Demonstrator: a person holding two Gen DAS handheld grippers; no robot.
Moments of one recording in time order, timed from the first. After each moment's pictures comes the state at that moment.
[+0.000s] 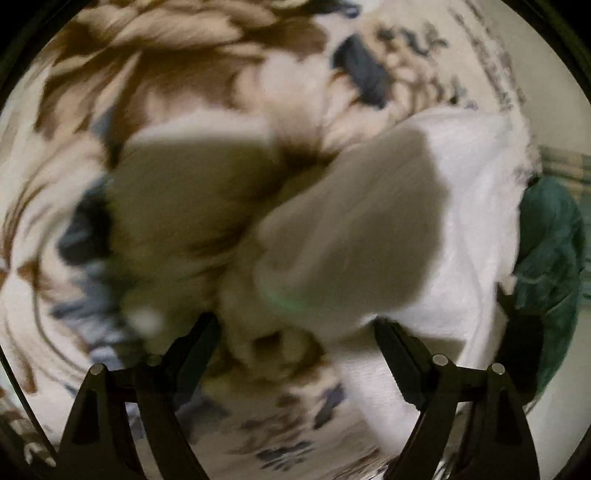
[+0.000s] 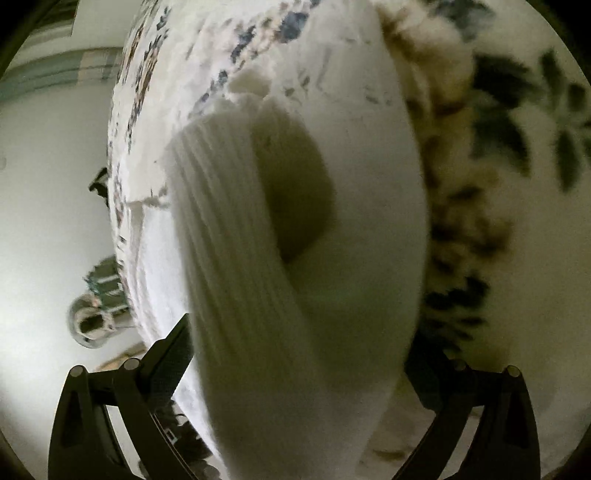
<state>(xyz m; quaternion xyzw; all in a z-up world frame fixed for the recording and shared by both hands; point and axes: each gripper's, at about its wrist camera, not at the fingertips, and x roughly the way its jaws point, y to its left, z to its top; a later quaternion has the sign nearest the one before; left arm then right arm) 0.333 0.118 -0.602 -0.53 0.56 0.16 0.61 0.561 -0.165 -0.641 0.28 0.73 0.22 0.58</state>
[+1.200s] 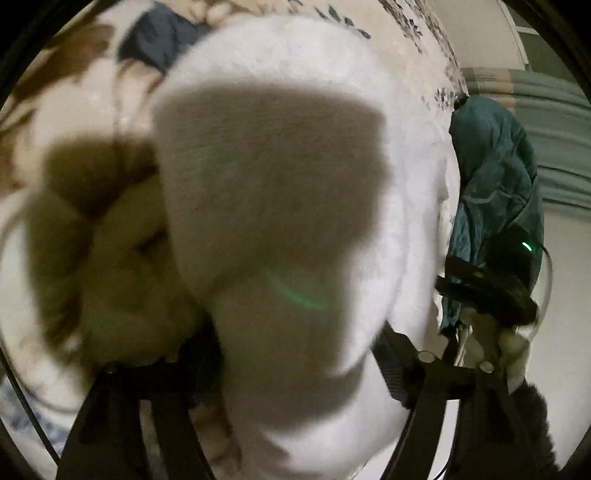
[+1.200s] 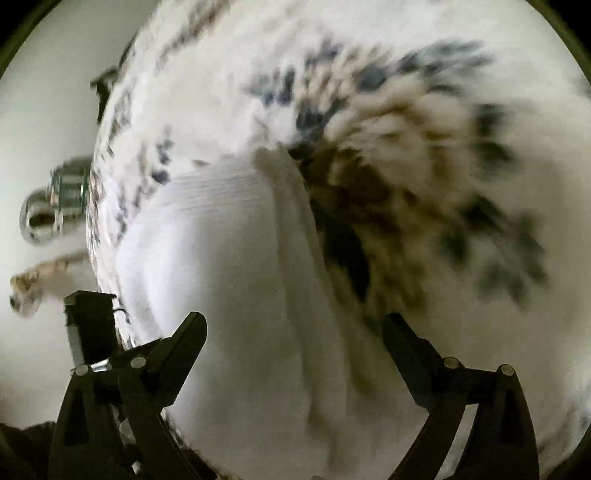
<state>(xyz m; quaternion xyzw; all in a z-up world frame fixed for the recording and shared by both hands) 0.379 0.095 -0.610 -0.49 0.57 -0.03 0.66 0.613 -0.148 -0.622 0.05 0.76 0.32 0.57</state>
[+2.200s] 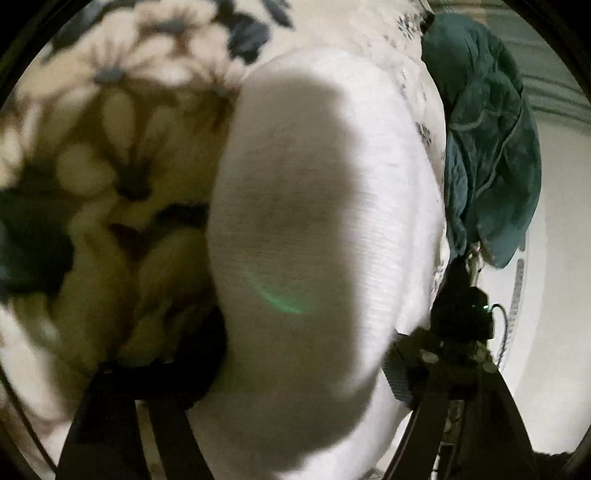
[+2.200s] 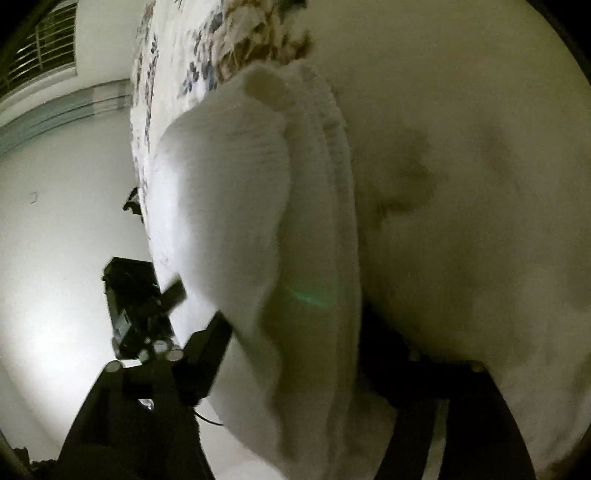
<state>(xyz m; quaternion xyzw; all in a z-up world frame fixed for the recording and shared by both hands) 0.455 0.103 -0.617 -0.39 0.65 -0.16 0.63 0.486 -0.251 -0.676 0.38 0.71 0.24 0.54</state>
